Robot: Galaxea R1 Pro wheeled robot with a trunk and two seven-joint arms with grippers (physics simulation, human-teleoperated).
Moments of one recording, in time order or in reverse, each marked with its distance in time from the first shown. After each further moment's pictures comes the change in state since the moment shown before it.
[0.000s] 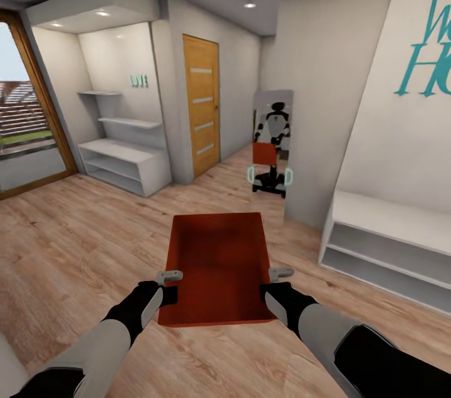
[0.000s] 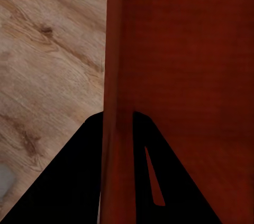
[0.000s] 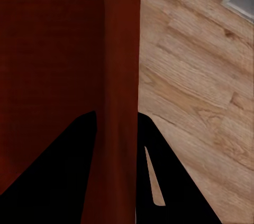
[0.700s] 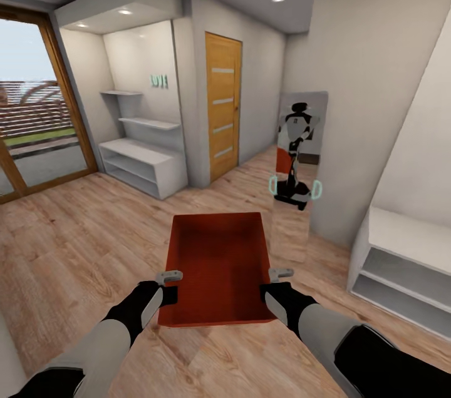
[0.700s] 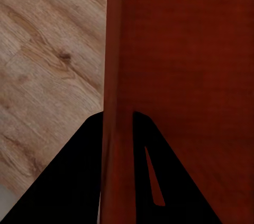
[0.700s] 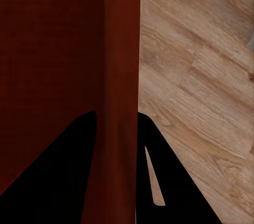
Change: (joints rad) left arm 0.000 0.000 0.000 0.000 0.000 0.000 0.000; right arm 0.000 0.000 0.000 0.000 0.000 0.000 0.000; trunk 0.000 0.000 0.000
